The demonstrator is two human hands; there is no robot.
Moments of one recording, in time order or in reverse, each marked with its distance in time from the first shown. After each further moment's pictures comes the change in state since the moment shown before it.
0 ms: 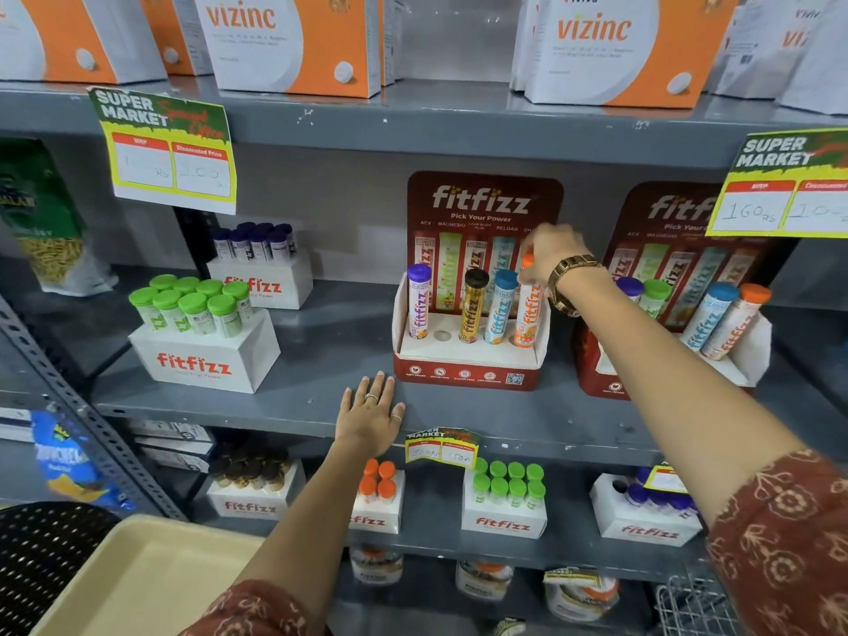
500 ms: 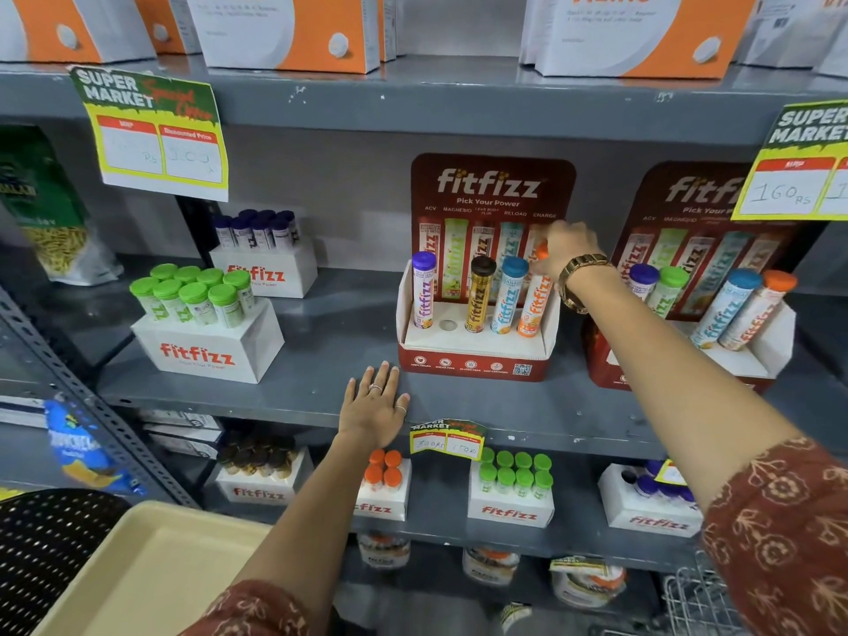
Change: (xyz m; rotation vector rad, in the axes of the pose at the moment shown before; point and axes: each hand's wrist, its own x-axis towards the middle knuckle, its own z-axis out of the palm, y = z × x) left_hand 0.000 0.001 0.000 -0.004 0.014 -0.005; right_hand 0.014 0.017 0.022 0.025 0.035 0.033
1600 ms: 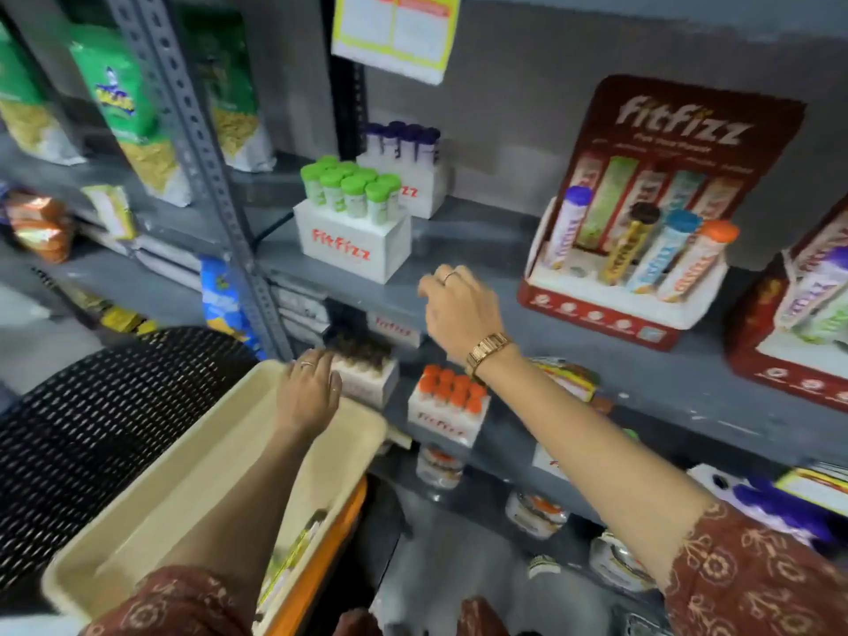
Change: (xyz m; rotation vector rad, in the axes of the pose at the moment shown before) left_hand -0.158 -0.175 0.035 -0.142 0.245 -0.328; right_hand -0.170 -0.184 0.142 0.085 0.176 -0.799
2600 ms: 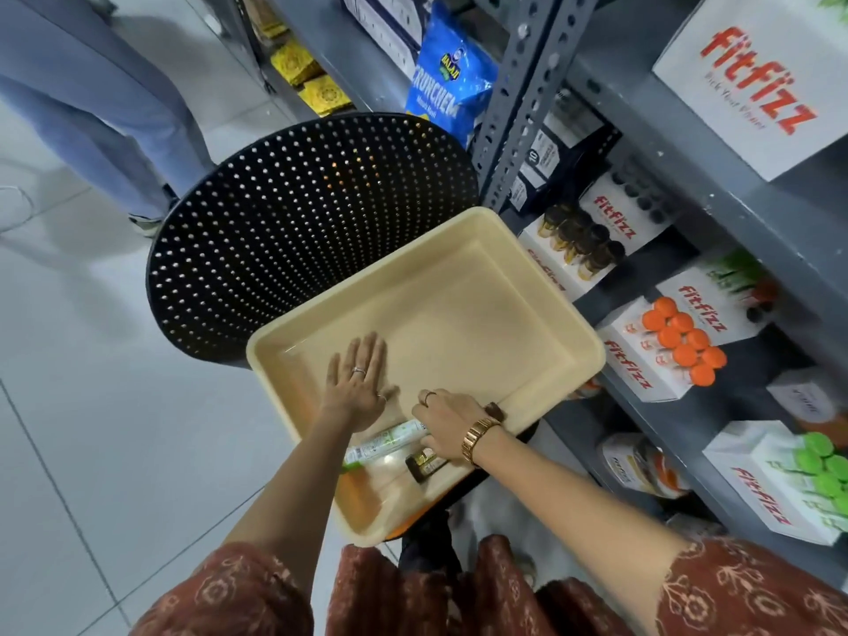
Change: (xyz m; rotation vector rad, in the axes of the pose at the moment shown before) left_hand -0.167 -0.213 0.115 -0.083 -0.532 -0.432; right_hand -0.151 -0.242 0.225 0.081 -1.209 -0.729
